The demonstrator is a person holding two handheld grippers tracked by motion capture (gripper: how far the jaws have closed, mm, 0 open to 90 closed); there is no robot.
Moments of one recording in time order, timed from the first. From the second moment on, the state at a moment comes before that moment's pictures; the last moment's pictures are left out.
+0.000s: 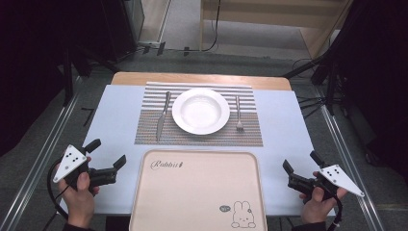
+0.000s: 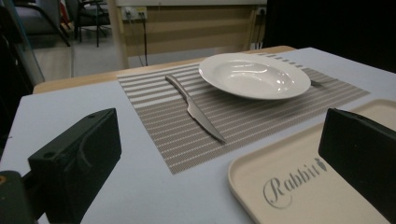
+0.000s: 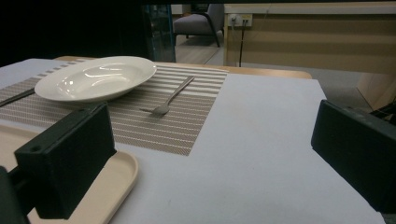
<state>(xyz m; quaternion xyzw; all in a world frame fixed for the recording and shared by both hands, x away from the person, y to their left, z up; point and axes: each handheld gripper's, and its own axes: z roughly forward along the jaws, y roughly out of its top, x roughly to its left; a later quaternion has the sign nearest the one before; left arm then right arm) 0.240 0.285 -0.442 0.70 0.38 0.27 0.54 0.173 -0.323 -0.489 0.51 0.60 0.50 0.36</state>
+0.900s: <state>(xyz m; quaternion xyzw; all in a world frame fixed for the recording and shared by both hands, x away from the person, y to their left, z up) 0.288 0.241 -0.419 0.72 0.36 0.27 0.53 0.171 -0.314 -0.488 0.49 0.61 0.50 0.36</state>
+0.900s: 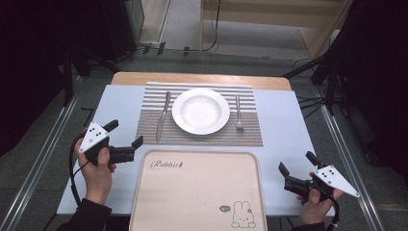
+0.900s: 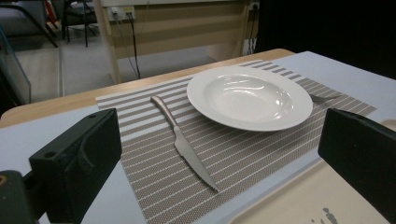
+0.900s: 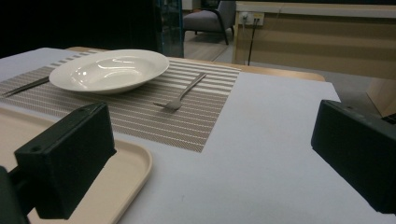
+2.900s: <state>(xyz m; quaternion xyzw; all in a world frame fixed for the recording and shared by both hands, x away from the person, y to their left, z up) 0.392 0.177 -0.406 0.75 0.38 0.25 0.48 0.171 -0.306 -0.489 0.48 0.63 0.50 0.35</state>
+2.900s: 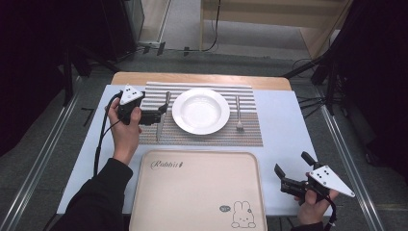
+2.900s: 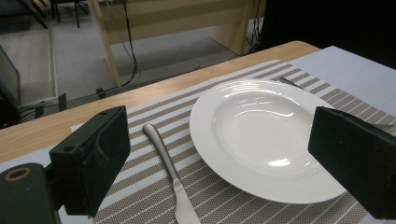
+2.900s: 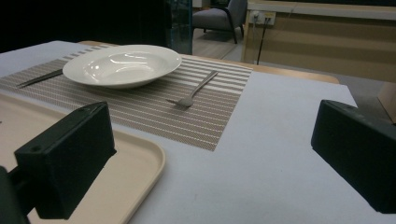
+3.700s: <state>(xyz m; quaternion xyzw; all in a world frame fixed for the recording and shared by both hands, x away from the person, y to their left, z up) 0.451 0.167 -0.408 0.76 0.42 0.22 0.44 0.172 -0.306 -0.490 0.48 0.63 0.50 0.35</state>
